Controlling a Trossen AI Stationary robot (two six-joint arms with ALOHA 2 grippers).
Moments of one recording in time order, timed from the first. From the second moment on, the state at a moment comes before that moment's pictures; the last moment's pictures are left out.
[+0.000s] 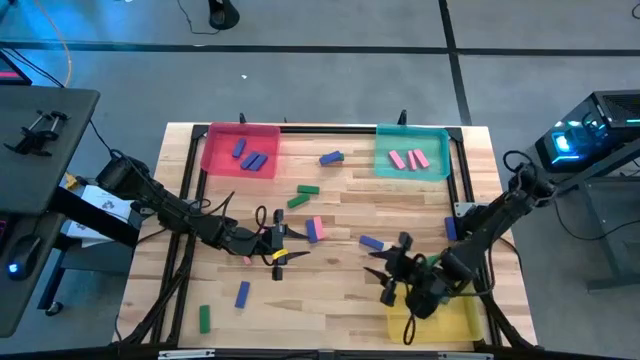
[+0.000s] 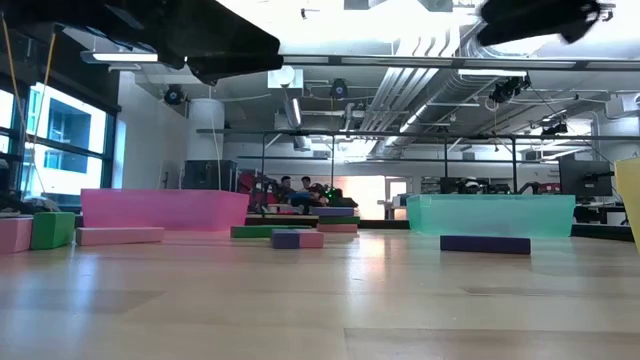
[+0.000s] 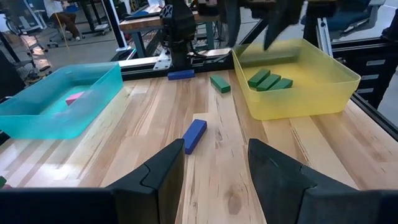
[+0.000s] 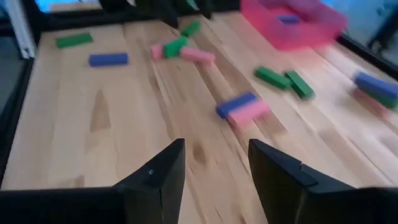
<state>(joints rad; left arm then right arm) -0.43 1.47 0.59 0.61 -0.48 0.00 0.76 1.50 0.96 -0.34 0.91 0.73</state>
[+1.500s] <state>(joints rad) -0.81 1.22 0.59 -0.39 -0.69 -0.86 0.48 1.85 0.88 0.72 0.50 0.13</state>
